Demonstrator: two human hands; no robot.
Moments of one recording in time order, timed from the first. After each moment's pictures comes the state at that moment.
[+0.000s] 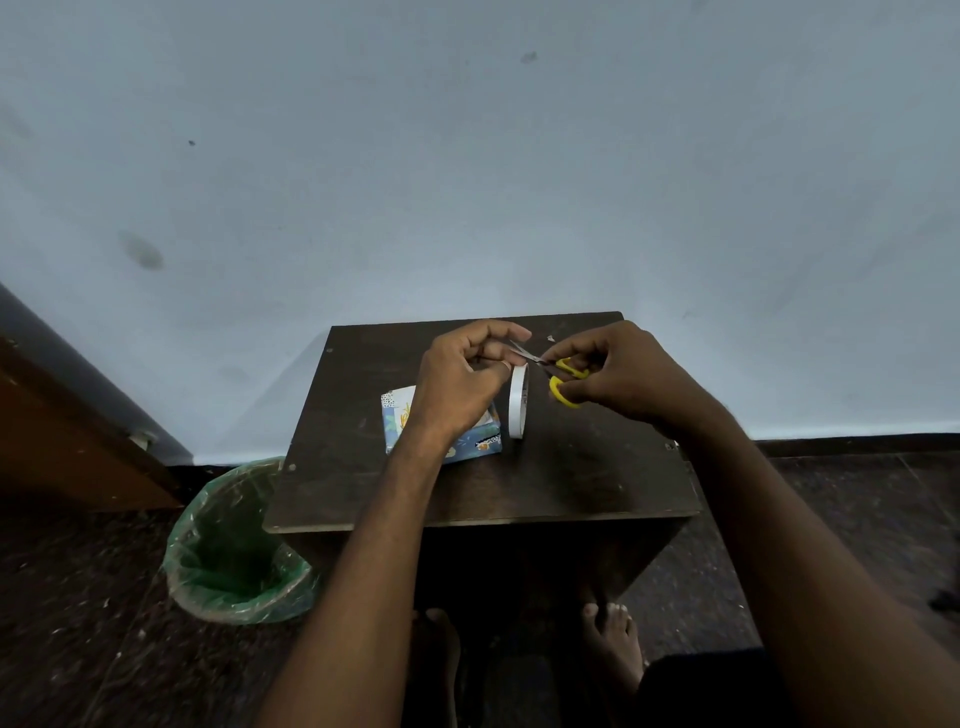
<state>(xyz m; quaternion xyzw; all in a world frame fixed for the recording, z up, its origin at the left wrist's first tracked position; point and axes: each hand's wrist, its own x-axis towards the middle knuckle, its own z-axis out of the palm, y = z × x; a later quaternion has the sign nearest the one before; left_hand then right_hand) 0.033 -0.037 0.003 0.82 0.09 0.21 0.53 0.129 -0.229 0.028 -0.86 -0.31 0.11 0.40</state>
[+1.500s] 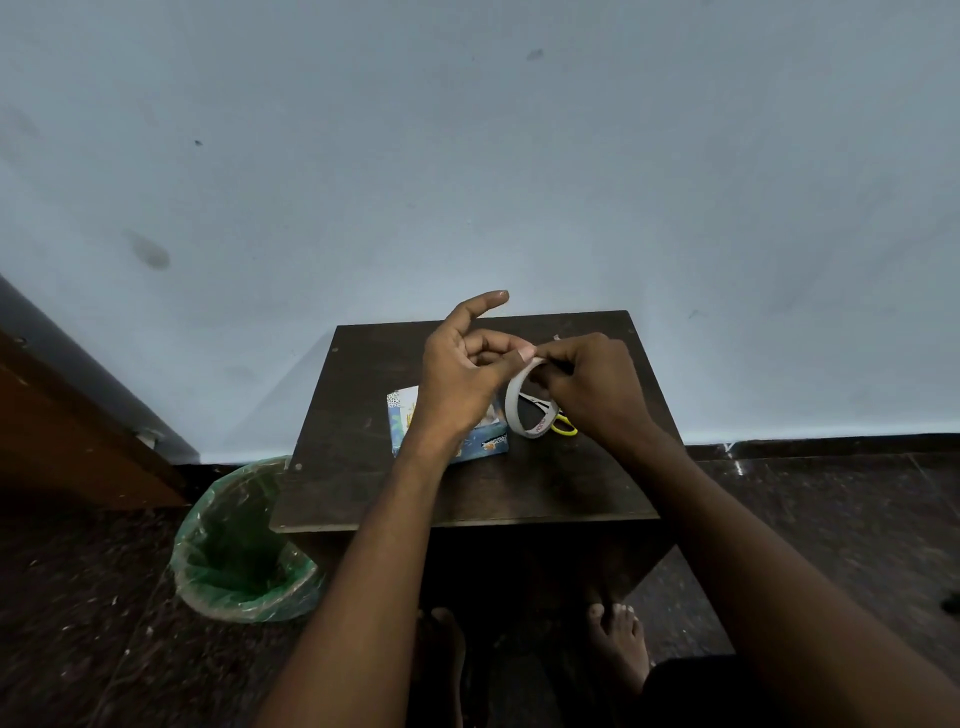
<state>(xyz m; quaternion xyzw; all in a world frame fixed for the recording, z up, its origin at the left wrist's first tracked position) 0.035 -0.041 0.005 0.70 0.07 0.23 0.67 0.111 -0.187 -0.003 -0.86 -0.29 -0.04 0.42</state>
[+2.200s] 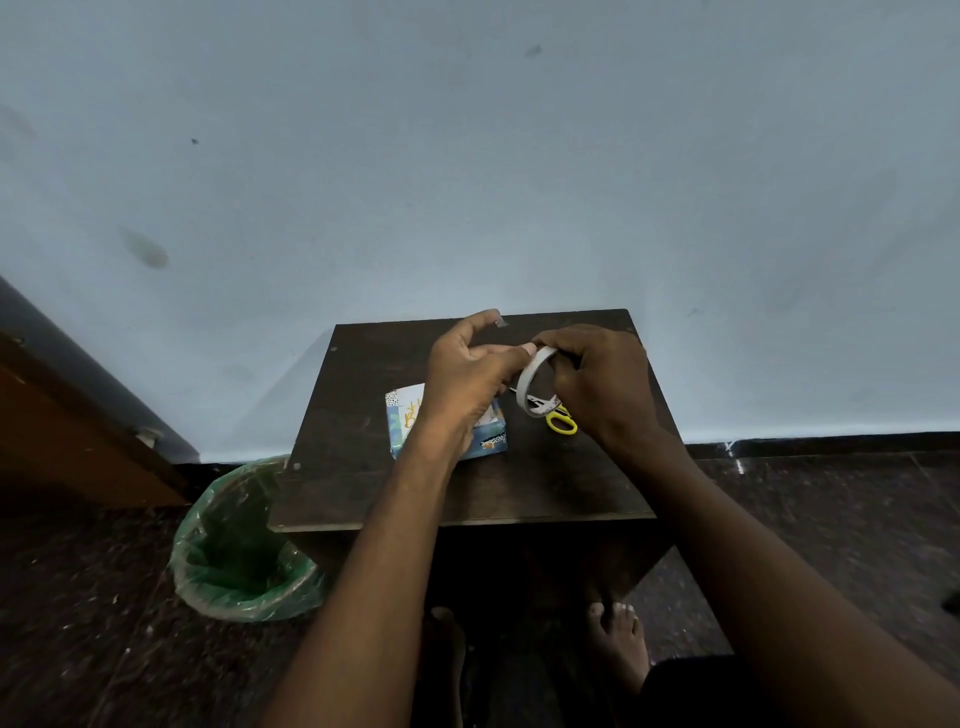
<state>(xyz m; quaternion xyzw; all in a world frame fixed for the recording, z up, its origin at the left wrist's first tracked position) 0.037 -0.051 0.015 0.67 0.22 0.16 0.69 0.114 -0.189 -0.005 -0.83 -0.32 -0.18 0.41</state>
